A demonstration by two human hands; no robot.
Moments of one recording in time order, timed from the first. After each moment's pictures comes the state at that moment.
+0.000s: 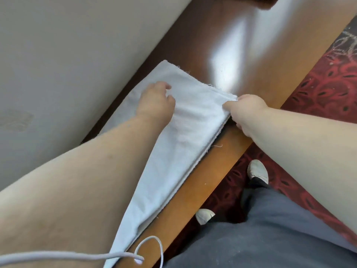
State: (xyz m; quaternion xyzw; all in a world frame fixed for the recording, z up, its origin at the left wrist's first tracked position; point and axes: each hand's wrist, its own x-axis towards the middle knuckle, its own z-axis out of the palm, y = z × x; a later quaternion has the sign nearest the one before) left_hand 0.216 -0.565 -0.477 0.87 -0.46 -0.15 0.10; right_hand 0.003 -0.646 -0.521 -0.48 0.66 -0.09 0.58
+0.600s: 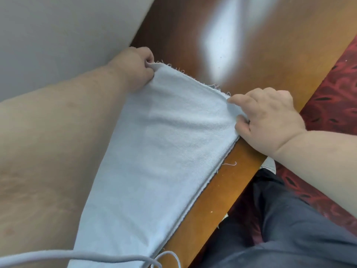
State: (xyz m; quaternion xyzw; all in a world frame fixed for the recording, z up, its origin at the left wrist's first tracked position) left_hand 0.313 -0.699 -0.504 0.79 -0.58 -0.16 -0.09; right_hand -0.033 -0.661 -0.557 -0.88 0.44 -0.07 0.18
